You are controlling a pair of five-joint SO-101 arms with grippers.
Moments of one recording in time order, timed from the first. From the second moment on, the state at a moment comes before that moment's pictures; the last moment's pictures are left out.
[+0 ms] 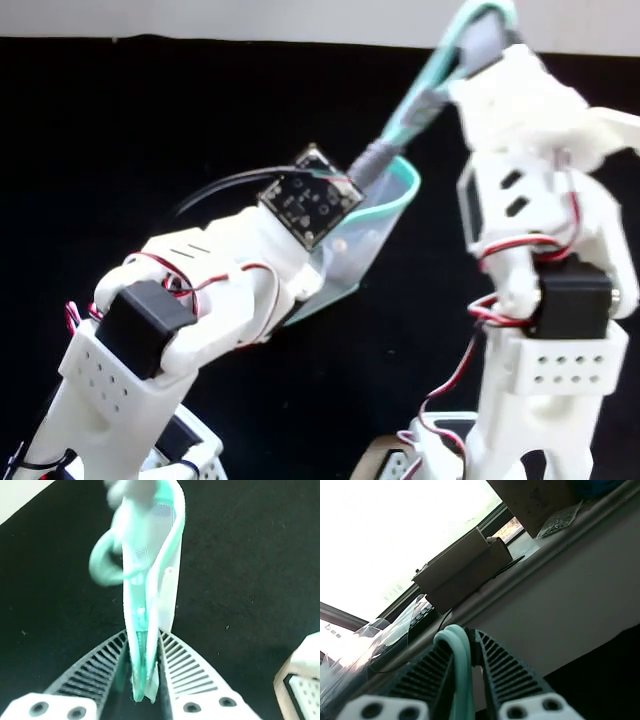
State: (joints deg) left arm 32.7 -42.5 8.8 88.7 -5.9; right arm -4.0 -36.7 -5.3 45.9 -42.4
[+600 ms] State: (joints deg) left arm 27.6 -42.4 5.2 94.2 -6.7; right arm 23.7 -36.7 26.1 27.7 -42.4
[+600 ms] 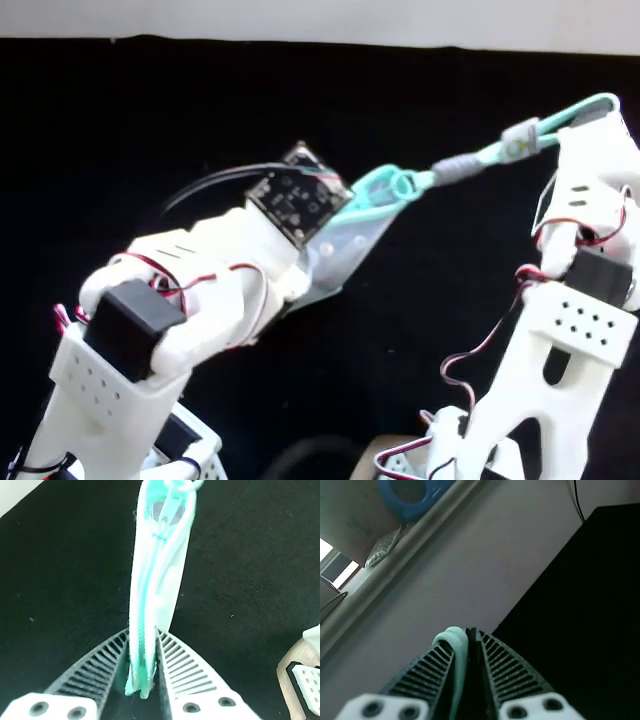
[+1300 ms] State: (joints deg) left arm 26.5 -42.2 5.1 93.8 -6.8; right arm 38.7 -27.9 41.2 -12.7 -42.4
